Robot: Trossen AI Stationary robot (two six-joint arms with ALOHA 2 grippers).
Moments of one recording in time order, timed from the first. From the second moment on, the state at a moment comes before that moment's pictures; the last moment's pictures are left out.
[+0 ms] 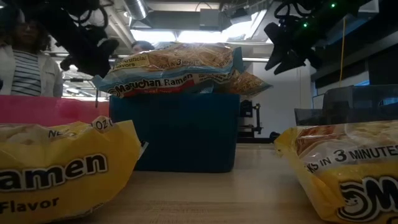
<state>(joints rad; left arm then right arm) 0.43 0.72 0.56 -0.46 -0.55 -0.47 -0.29 1.03 0.77 -0.35 0.48 0.56</state>
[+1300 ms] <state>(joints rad) 1.03 1.20 0.65 -0.72 0.01 -0.61 -0.29 1.03 0.77 -0.35 0.29 0.49</state>
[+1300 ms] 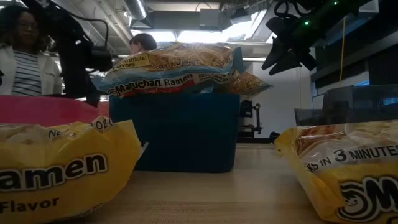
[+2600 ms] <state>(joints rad) 1.21 1.14 0.51 -0.61 0.26 -0.62 -0.29 1.03 0.77 -0.35 0.17 0.47</state>
